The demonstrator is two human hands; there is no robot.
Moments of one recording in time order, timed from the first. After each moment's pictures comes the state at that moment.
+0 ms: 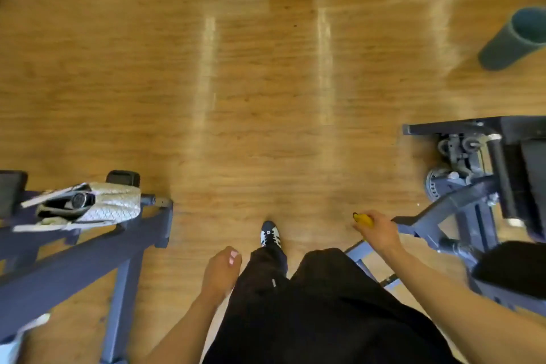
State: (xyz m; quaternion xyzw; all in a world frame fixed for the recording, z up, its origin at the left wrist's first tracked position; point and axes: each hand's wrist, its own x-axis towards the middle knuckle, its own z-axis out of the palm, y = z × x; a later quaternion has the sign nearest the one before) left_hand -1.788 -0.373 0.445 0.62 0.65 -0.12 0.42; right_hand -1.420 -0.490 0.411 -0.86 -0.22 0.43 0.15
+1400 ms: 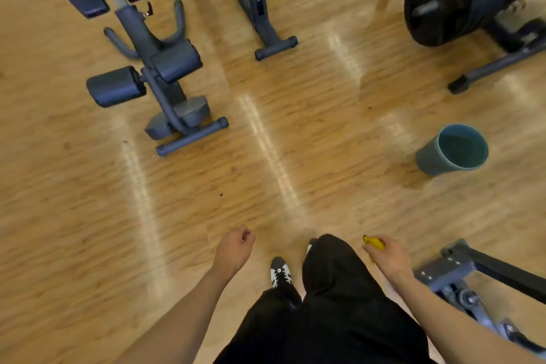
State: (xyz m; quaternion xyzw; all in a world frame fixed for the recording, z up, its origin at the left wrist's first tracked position) left_hand -0.943 0.437 0.463 0.78 0.43 -0.19 0.41; right_hand -0.756 0.122 0.450 -0.89 0.06 0.37 0.26
